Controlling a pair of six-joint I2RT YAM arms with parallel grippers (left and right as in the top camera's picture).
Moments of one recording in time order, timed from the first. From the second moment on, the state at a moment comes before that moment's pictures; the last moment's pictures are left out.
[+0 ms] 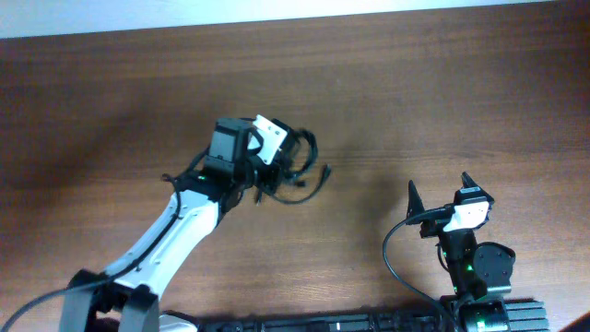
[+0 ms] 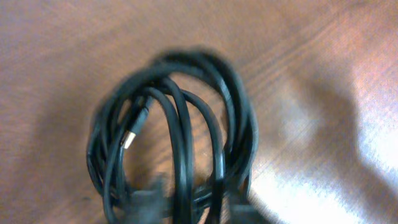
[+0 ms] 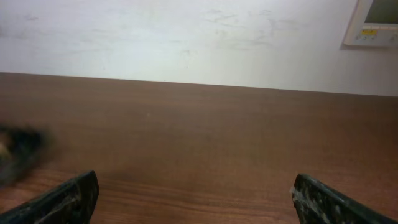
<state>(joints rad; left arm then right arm) -0.39 1.51 0.85 -0.19 0.36 0.13 0.00 0.02 0.01 -0.07 -0.08 -0.03</state>
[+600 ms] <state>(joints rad) -0.41 1.55 0.85 -0.15 0.17 -0.07 0.00 0.02 0.01 -0.07 -0.08 -0.03</state>
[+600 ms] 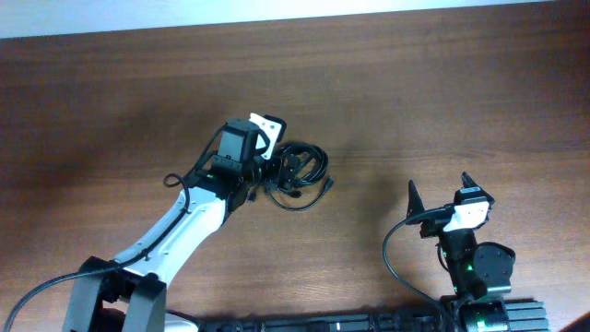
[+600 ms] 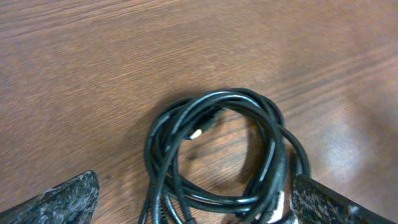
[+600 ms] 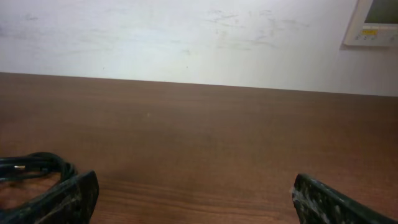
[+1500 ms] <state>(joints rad) -0.41 1.59 0.85 -0.29 0.02 -0.13 0.00 0.02 0.01 -0.07 -0.08 -0.03</state>
